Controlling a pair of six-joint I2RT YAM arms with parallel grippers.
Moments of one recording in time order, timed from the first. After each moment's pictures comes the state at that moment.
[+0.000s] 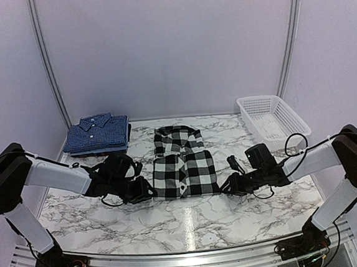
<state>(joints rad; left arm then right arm) -0.76 1.66 0.75 0.05 0.29 -0.86 0.55 1.53 0.54 0.14 -0.45 0.58</state>
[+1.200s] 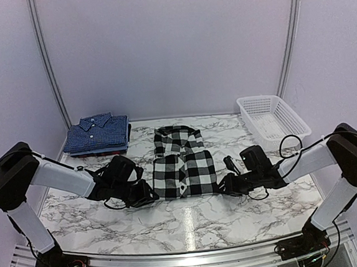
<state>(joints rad) -0.78 1.71 0.73 0.11 0.29 -0.94 0.61 1.57 0.56 0.21 -0.39 0.66</state>
